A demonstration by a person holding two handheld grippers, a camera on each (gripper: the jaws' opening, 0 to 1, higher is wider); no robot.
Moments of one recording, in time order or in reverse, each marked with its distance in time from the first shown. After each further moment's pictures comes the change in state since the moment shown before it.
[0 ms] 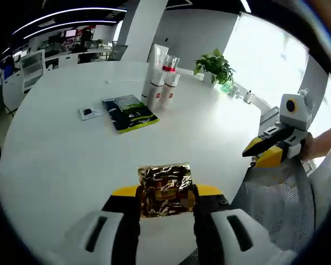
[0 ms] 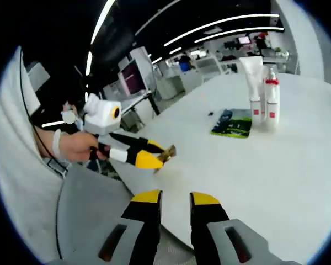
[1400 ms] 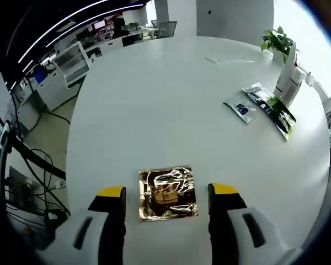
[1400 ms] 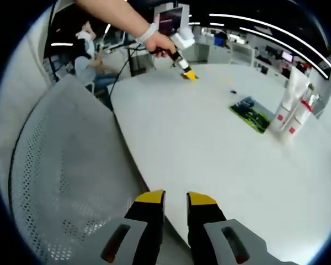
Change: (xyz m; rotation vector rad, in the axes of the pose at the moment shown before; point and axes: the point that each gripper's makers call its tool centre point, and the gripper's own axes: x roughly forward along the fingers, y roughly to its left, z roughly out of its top) left arm -0.026 0.338 0.036 -0.031 0.212 0.503; right arm 0.016 -0.015 -0.072 -0.569 0.380 -0.142
